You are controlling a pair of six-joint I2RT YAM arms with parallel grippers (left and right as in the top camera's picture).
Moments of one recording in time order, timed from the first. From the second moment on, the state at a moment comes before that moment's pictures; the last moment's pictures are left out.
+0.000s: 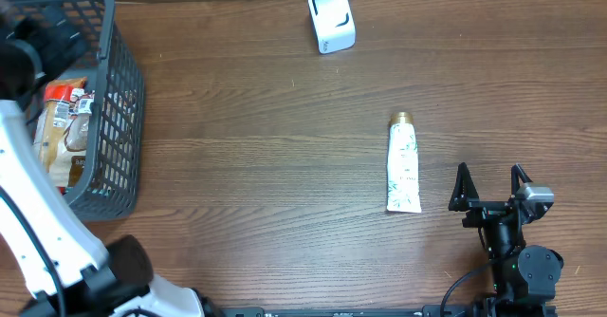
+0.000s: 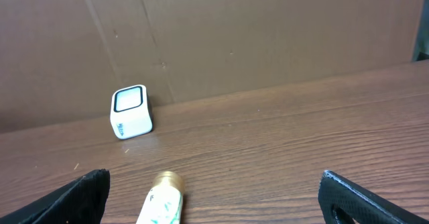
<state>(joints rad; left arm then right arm) 0.51 1.78 2.32 -1.46 0.14 -0.34 -0.06 0.01 0.02 -0.03 -0.10 0.20</state>
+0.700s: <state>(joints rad) 0.65 2.10 1.95 -1.08 0.03 -0.08 -0.06 0.01 0.02 -0.03 -0.10 0.20</state>
